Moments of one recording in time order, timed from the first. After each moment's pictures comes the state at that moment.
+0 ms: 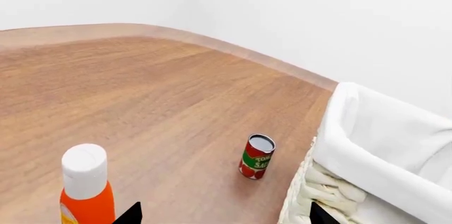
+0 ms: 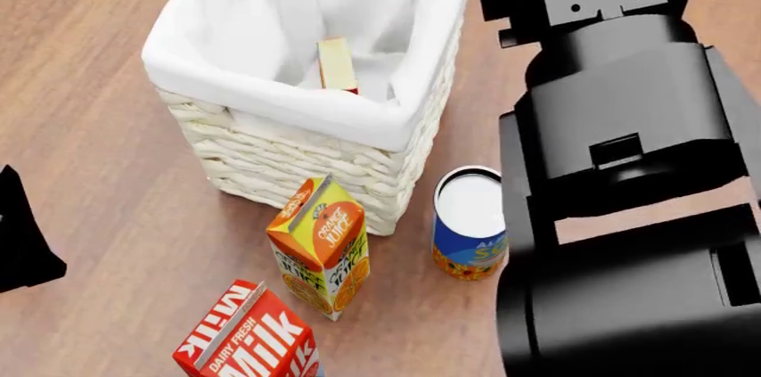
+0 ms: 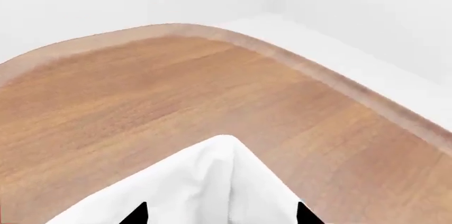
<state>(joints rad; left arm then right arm) -0.25 -0.40 -0.04 0.60 -0.80 -0.54 -0.59 1.85 0.00 -0.54 1.31 0.34 0.47 -0.56</state>
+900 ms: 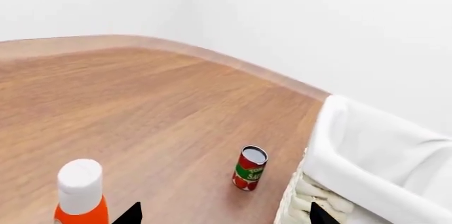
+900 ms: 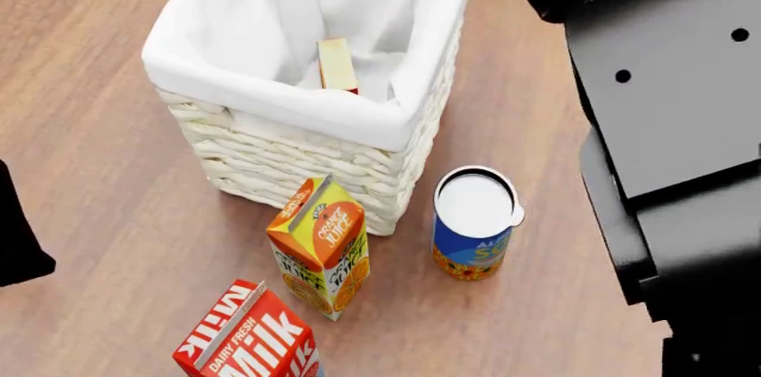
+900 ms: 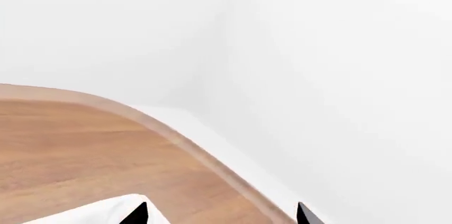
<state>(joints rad) -0.25 -0.42 -0.05 0.63 -0.82 -0.51 -0.58 1.30 0.37 -0.39 -0.10 0.28 0.76 -0.17</state>
